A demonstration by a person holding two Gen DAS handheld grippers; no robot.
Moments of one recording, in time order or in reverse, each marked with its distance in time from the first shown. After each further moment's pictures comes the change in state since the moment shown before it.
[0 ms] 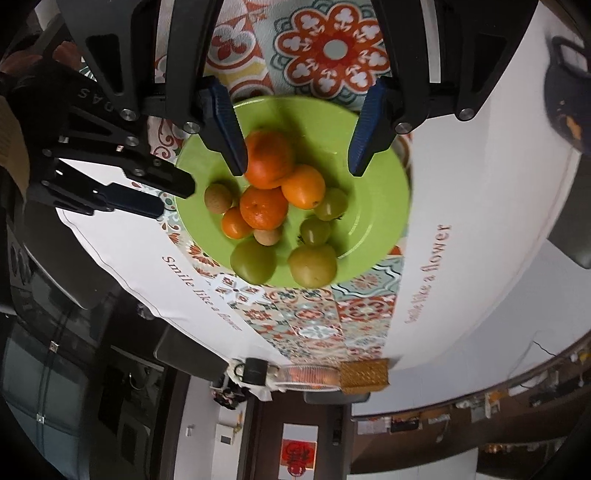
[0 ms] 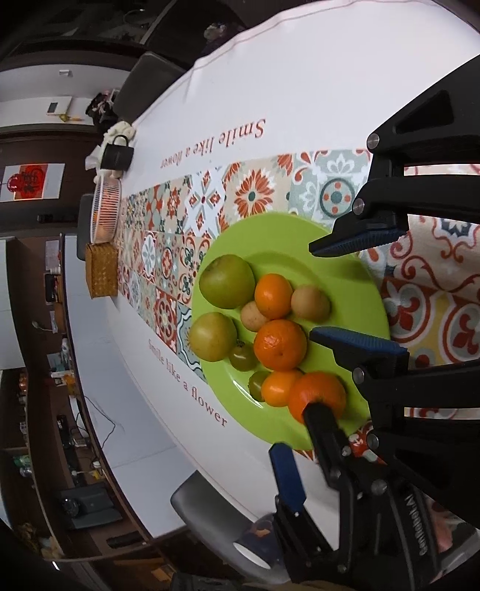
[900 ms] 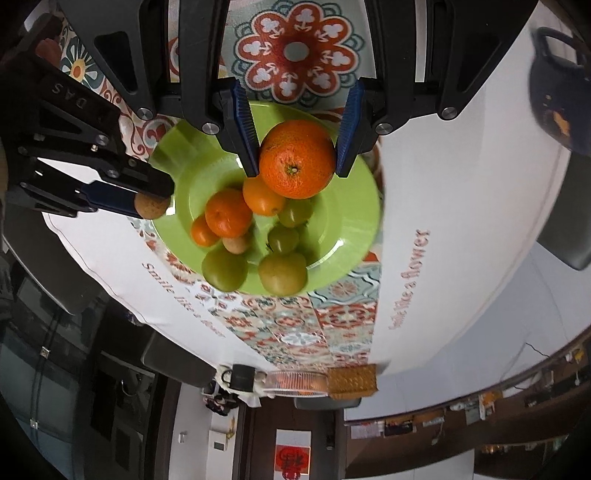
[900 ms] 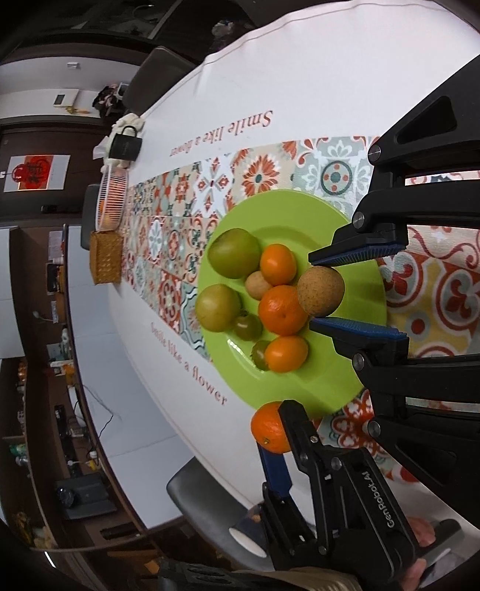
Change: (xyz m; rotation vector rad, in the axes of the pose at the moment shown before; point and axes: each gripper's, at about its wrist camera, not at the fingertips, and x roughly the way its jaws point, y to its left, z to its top) left arm 0.012 0.020 -0.002 0.010 0.037 0.020; right arm 0.000 0.023 0.003 -0.019 0.016 0.019
